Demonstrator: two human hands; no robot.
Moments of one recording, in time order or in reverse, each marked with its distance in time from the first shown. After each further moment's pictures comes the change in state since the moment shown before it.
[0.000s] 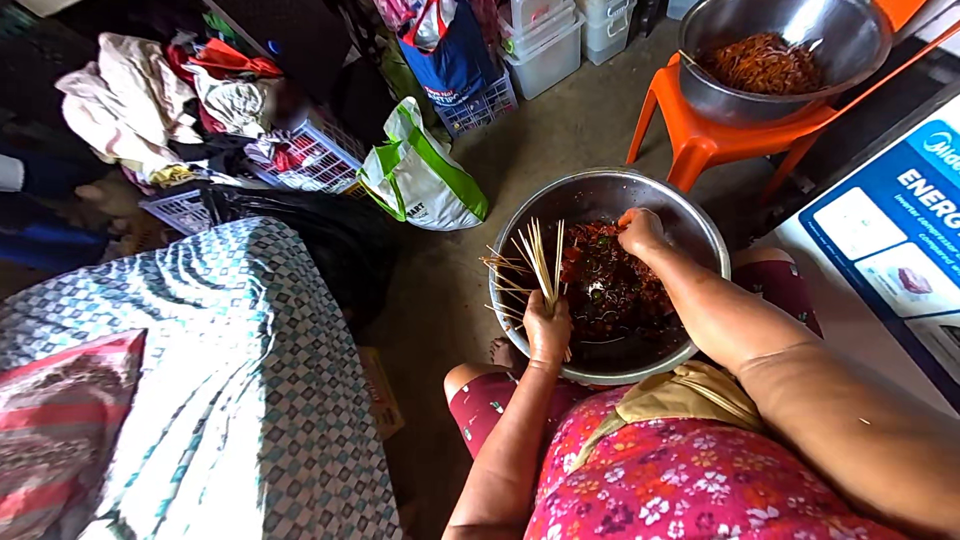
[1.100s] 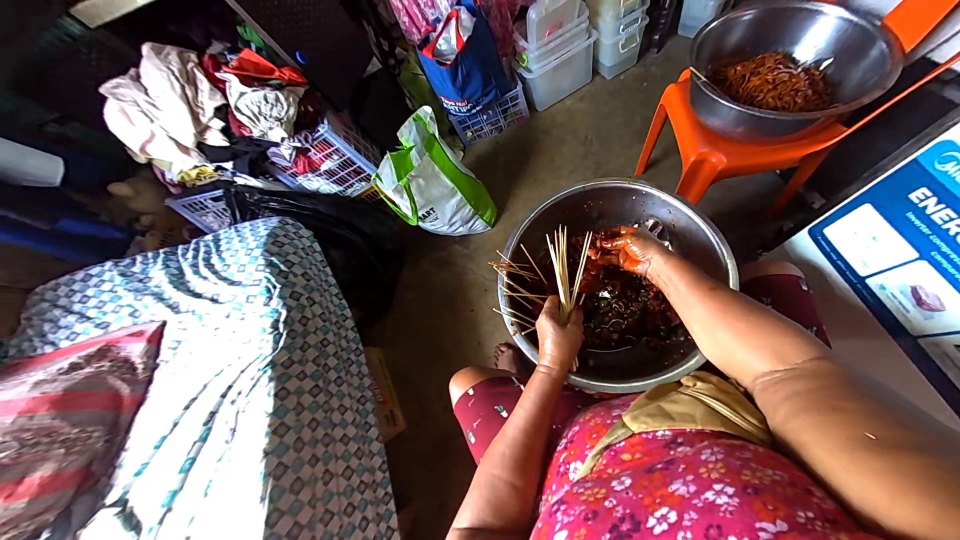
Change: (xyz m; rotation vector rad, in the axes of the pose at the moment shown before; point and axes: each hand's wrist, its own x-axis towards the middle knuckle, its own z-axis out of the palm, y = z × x) left_hand 0.002 -0.004 -0.001 0.051 -0.127 0.009; right_hand -0.007 -0.011 0.017 1.235 -0.394 0.135
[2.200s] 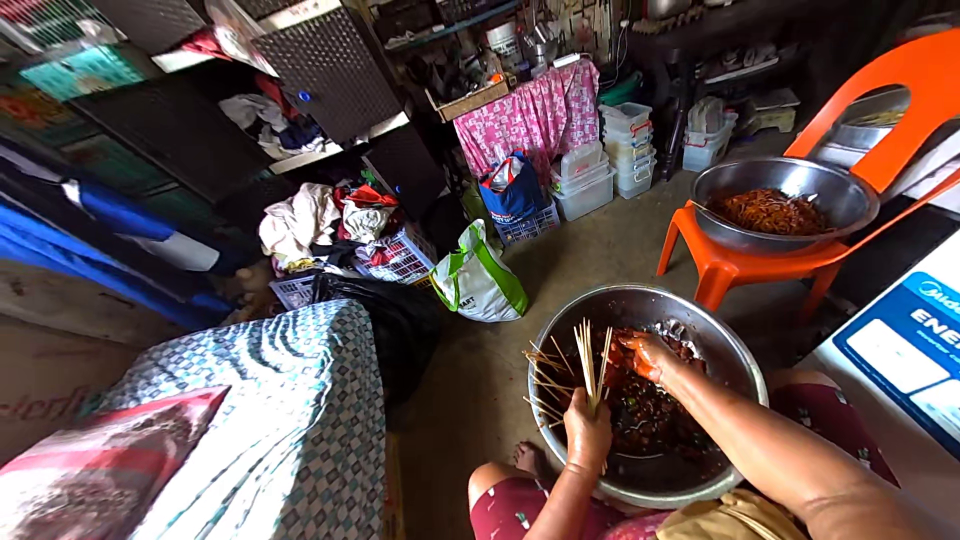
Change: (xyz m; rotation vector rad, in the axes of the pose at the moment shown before) left_hand -0.002 0.003 0.002 0.111 0.057 0.033; right_hand -0.014 0.008 0.030 0.071 0.059 -0.013
